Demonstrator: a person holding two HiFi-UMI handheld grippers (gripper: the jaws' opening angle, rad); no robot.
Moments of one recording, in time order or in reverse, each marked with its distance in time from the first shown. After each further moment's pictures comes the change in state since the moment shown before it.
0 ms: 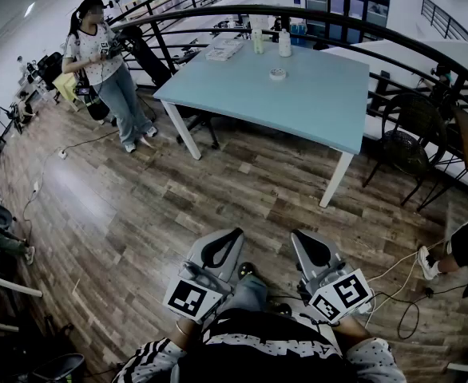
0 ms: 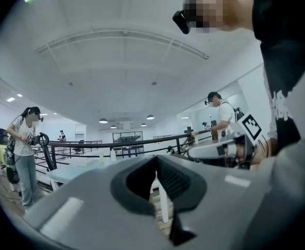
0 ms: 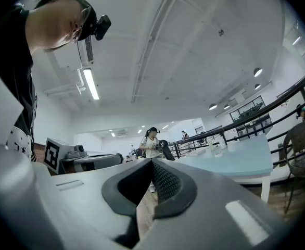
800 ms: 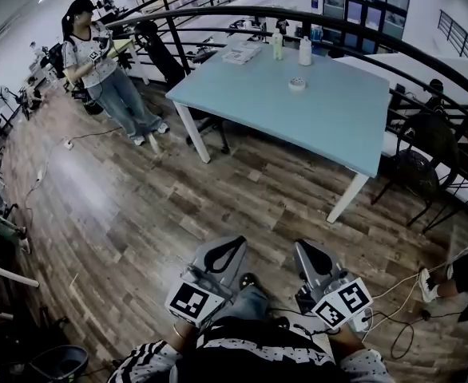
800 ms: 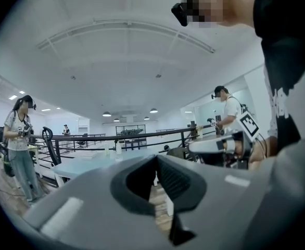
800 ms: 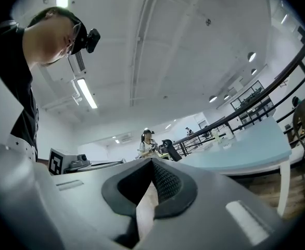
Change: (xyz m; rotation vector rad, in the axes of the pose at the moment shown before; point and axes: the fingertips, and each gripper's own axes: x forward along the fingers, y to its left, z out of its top) left arm 0.029 0.073 -0.028 -0.016 0.068 0.028; right arm 0.076 -0.027 -0.019 0.136 -0.020 0.061
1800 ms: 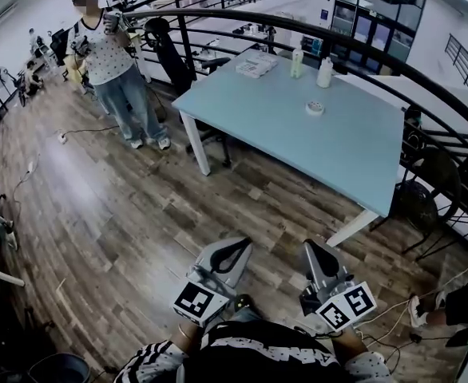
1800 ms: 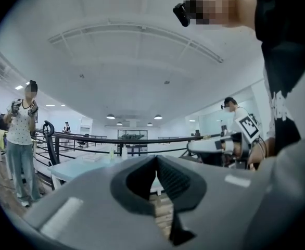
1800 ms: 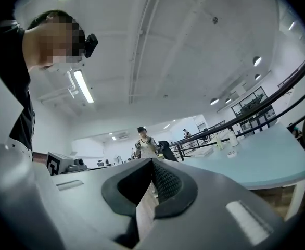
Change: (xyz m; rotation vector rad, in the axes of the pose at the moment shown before) left arm 0.059 0.152 0.004 -0.071 -0.084 0.007; right arm 0.158 -0.042 0.023 -0.064 0.014 -0.023
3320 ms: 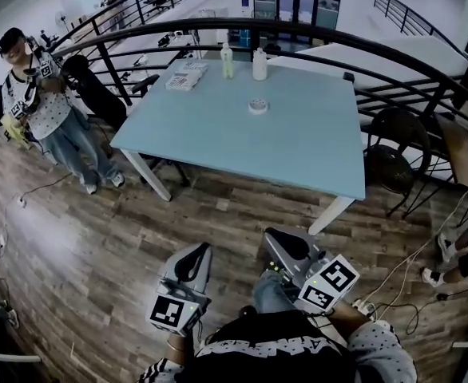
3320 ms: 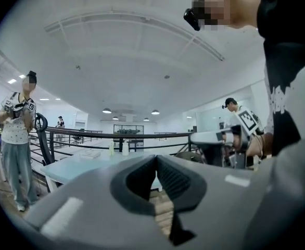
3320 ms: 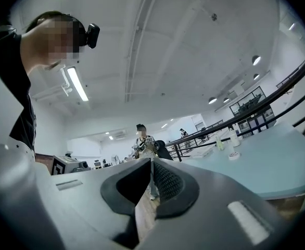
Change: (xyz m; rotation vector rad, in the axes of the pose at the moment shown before) left arm 0.071 0.093 -0.020 0.003 0.074 -0.062; right arm 0.091 -0.056 0.008 -0.003 -0.002 -0.023
